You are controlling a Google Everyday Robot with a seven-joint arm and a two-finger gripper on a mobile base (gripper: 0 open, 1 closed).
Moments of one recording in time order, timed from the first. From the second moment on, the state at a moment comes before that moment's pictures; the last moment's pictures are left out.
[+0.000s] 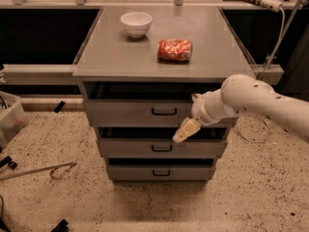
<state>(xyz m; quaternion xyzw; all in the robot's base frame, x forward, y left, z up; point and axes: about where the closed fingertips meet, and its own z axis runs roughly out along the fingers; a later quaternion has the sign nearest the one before) 0.623 -0.118 0.692 -0.53 0.78 0.07 0.33</state>
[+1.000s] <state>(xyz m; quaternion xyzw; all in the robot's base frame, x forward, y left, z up) 0.641 -0.124 0.664 -0.49 0.80 0.08 0.33</state>
